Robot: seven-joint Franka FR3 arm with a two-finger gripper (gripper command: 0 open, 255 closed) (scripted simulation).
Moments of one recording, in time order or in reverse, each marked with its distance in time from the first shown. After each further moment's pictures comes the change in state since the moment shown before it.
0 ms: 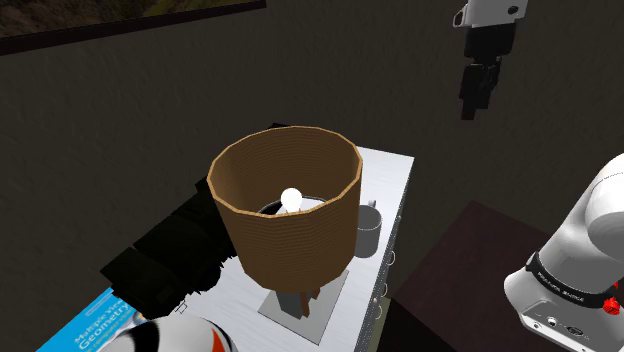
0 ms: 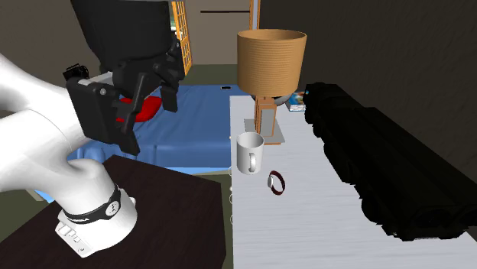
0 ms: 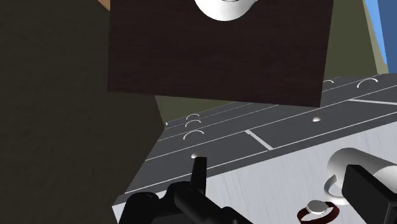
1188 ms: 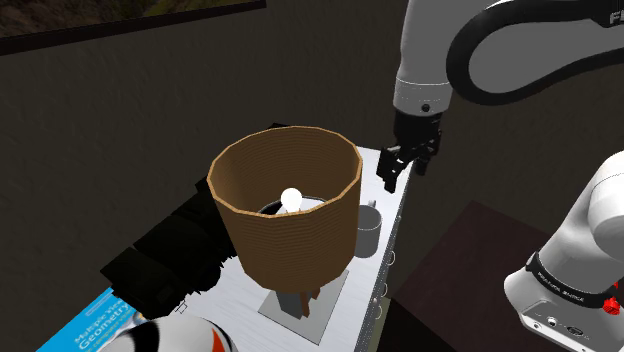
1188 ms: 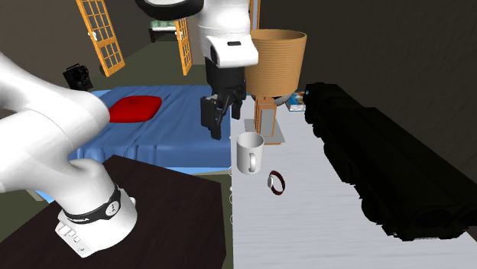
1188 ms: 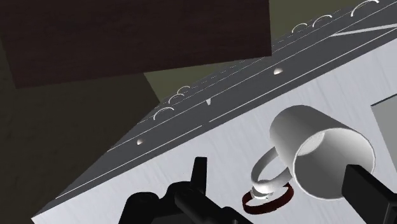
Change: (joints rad) arm 0.063 0.100 0.434 -0.181 0.215 0.456 0.516
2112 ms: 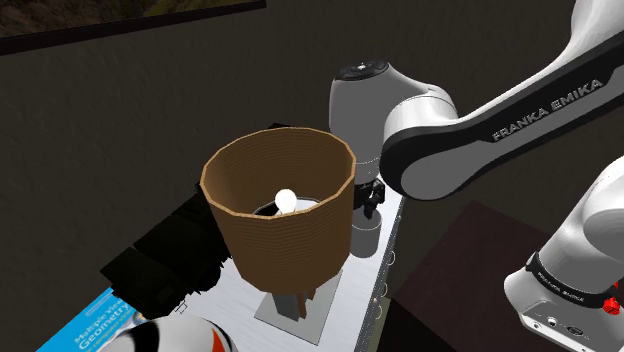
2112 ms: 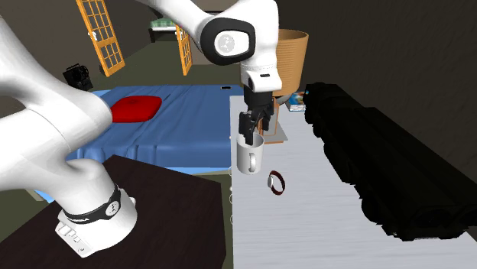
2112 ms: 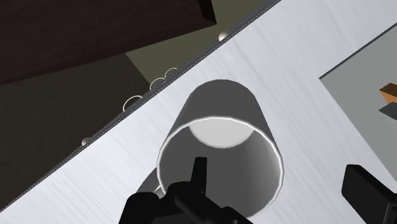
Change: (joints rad) arm -0.114 0.406 0.355 0.115 -0.153 0.360 0.465
